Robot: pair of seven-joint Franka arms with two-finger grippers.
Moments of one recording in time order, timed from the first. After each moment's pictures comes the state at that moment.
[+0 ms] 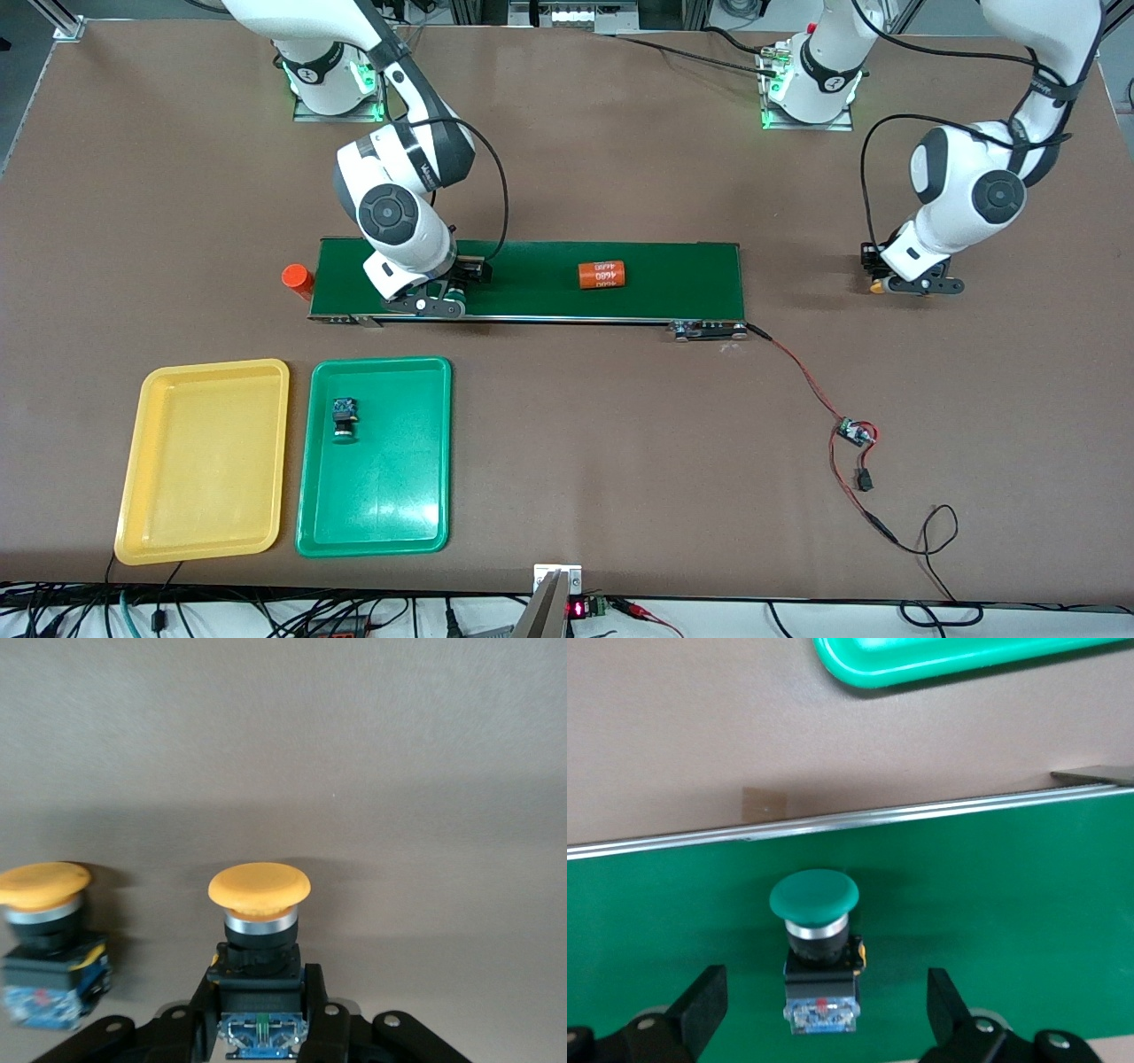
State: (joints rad) left arm 0.02 0.17 0.13 -2.49 0.09 2.49 0.11; right arm 0.57 0.43 -0.02 -1.90 0.10 2.18 0.62
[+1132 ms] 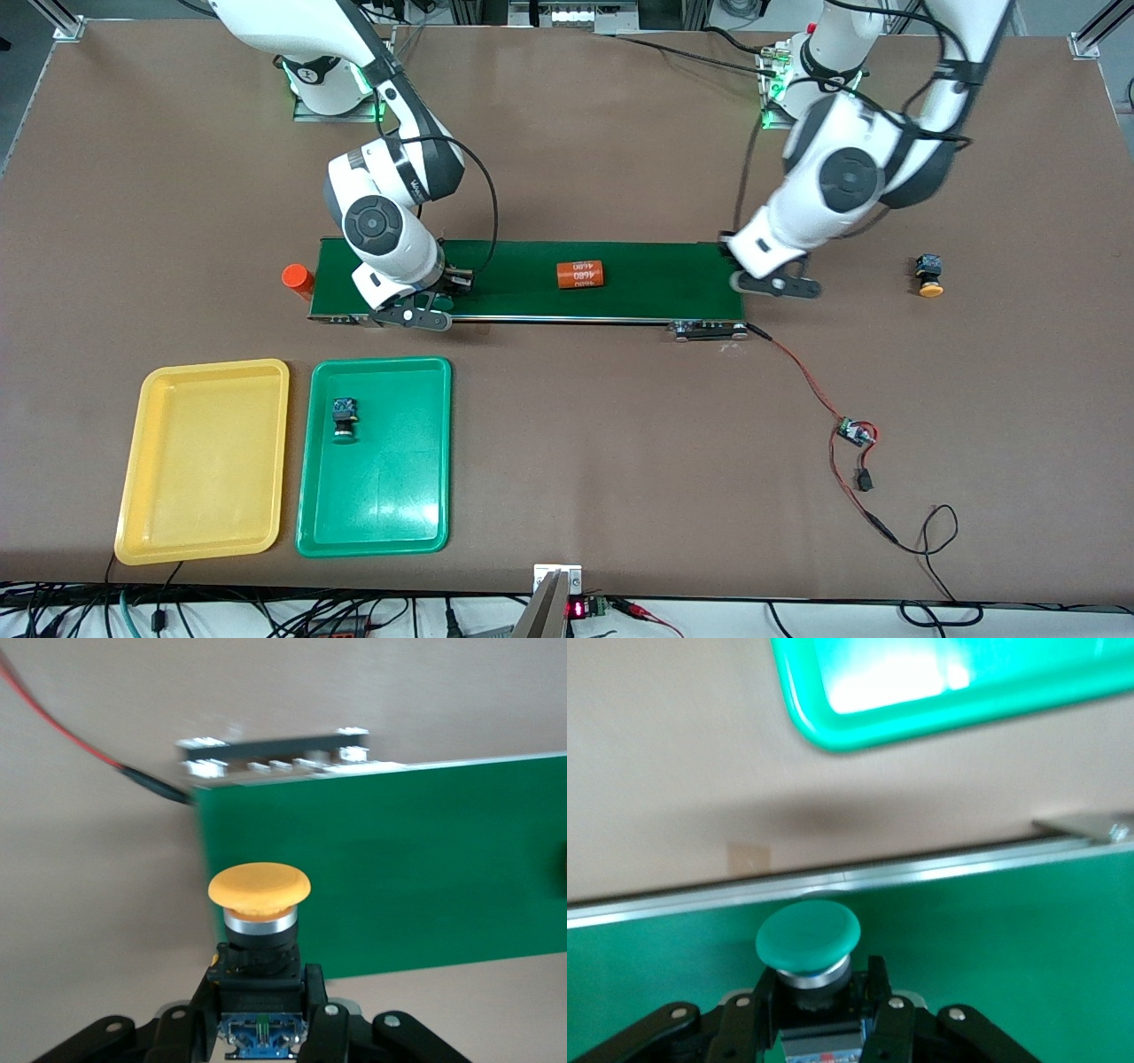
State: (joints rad) left arm -0.05 0.18 -0.43 -2.14 -0.08 2.16 -0.37; right arm 0.53 0.44 -0.03 -1.89 0.09 2.24 0.60
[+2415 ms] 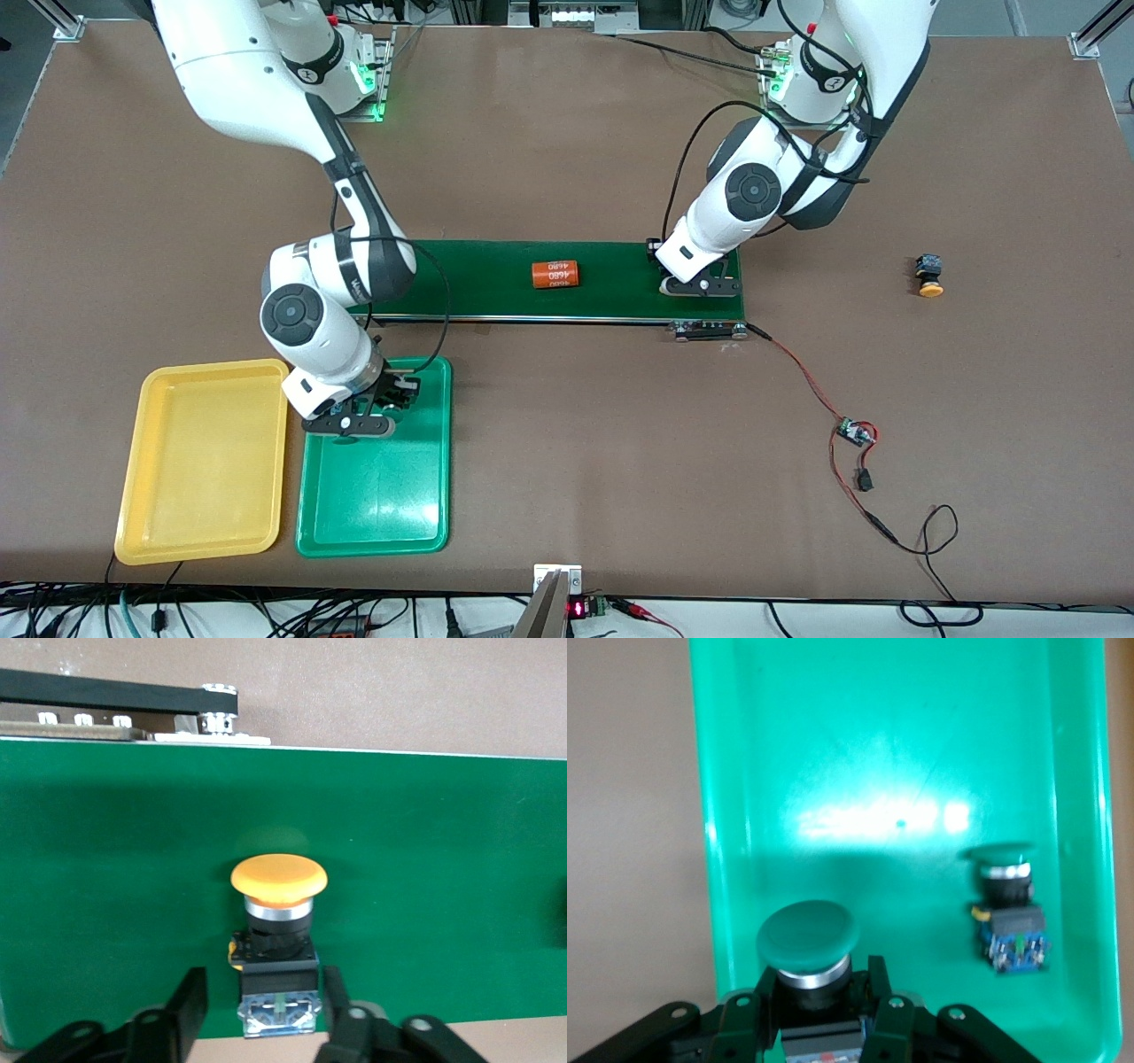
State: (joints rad) left arm -0.12 0.35 -0.46 -2.12 -0.08 2.36 -0.55; right arm 0.39 0.74 -0.10 -1.47 0.05 2.35 0.30
